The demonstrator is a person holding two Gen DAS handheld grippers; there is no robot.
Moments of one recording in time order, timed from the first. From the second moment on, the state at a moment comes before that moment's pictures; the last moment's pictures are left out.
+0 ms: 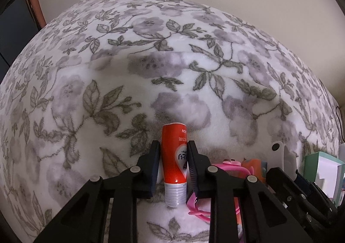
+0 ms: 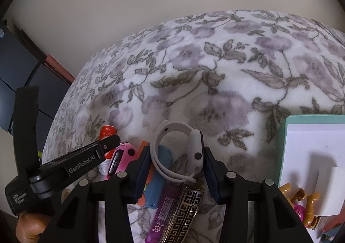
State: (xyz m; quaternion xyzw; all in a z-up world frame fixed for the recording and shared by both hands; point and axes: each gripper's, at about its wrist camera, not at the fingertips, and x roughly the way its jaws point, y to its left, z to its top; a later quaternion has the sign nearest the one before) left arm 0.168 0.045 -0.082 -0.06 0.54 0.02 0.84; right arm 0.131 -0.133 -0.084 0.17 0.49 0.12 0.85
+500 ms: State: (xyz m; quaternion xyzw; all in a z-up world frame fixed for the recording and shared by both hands) left arm 0.164 0.049 -0.069 -0.06 0.54 0.02 0.84; right arm 0.126 -0.140 -0.075 0.18 0.48 0.12 0.85
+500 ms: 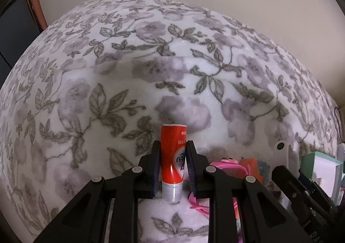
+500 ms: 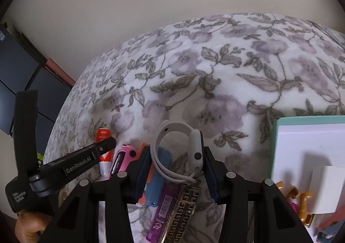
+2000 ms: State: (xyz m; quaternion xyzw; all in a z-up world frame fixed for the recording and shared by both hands) left arm 0.037 -0.117 0.041 0.04 0.44 -0.16 0.88; right arm -0.023 -0.293 0.022 0.23 0.41 -0.07 0.88
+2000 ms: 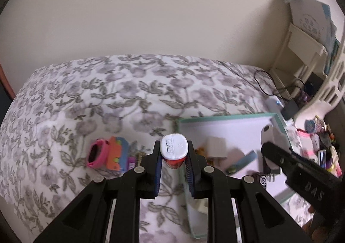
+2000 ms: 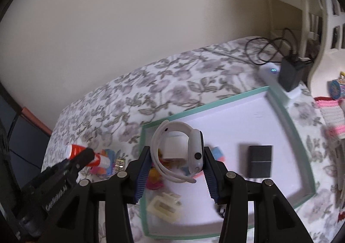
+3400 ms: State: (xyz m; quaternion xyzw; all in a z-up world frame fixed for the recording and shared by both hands) left arm 0.019 -0.190 -0.021 0.11 0.50 -0.22 0.83; right arm -0.017 -0.345 -0.030 0.22 0.49 -0.14 0.83
